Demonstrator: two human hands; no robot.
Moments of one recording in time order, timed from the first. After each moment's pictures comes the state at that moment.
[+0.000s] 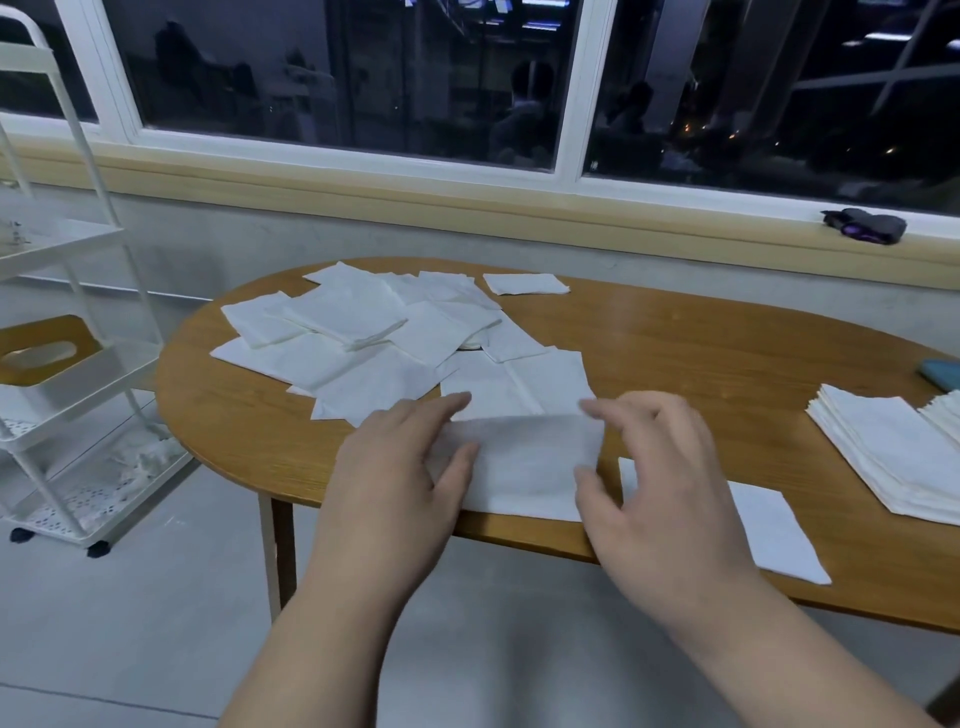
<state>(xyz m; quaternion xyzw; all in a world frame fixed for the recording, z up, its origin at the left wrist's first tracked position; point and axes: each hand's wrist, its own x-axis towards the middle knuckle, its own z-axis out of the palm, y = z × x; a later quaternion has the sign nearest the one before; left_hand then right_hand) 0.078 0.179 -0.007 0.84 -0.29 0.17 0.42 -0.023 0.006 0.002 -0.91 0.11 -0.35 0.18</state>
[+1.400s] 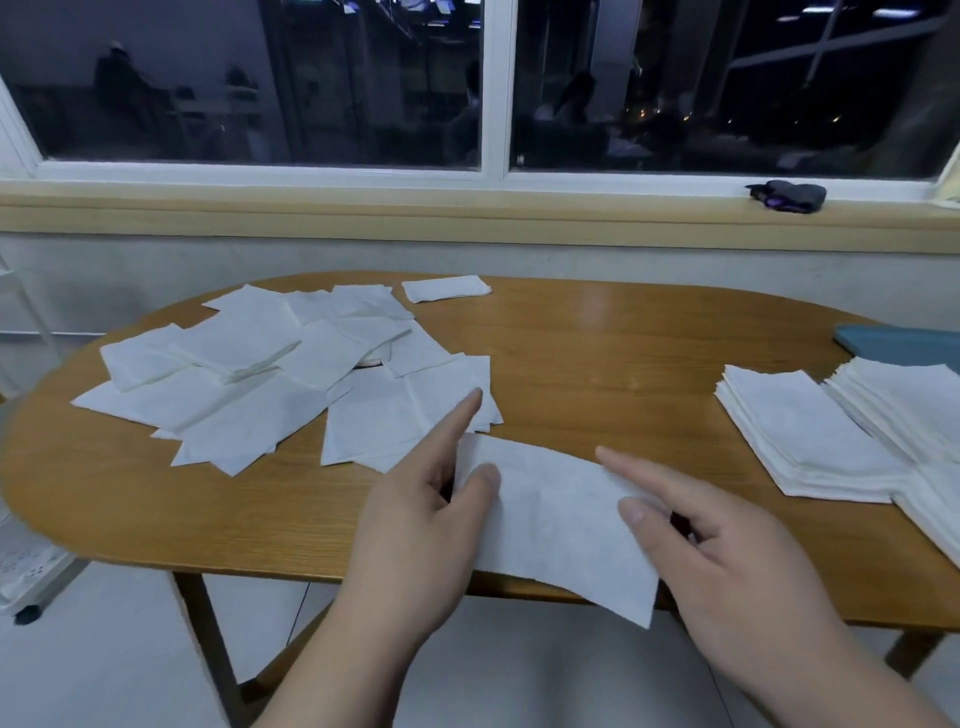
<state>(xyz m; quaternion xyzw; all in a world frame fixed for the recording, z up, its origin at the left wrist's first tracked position) 0.024 0.076 0.008 0.76 -0.26 -0.06 0.60 -0.107 -0.082 0.010 -0.87 0.16 -0.25 0.39</state>
